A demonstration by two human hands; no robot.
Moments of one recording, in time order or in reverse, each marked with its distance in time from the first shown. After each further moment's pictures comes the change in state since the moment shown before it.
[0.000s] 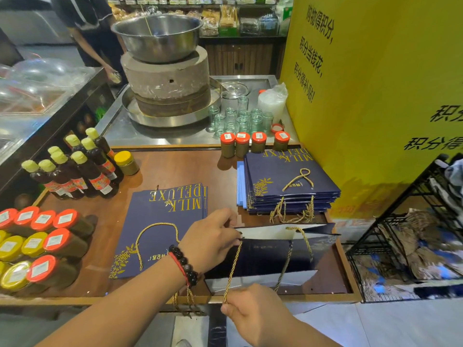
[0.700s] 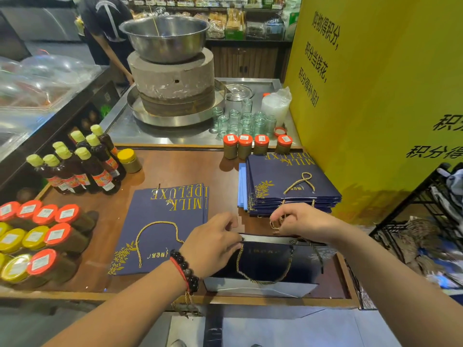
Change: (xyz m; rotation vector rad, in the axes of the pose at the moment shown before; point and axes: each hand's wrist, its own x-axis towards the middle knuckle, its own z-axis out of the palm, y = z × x) left_hand -0.006 0.008 0.003 -0.024 0.020 -0.064; right_hand 0.038 0.078 -0.141 0.321 0.012 0.324
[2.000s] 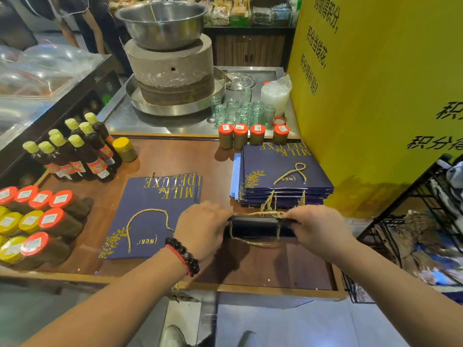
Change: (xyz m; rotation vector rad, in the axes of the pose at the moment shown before) left_hand 0.029 0.033 0.013 0.180 0.022 -0.176; right_hand -0.026 0.077 -0.004 -0.692 0.544 -0.407
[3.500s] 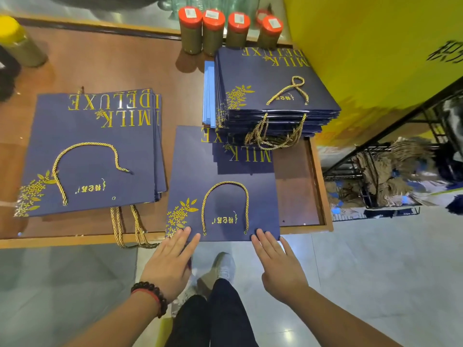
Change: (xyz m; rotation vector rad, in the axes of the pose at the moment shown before) left_hand -0.194 -0.043 0.234 -0.110 -0.653 -0.142; right_hand -0.167 -0.044 0.241 -0.097 -0.740 0.263
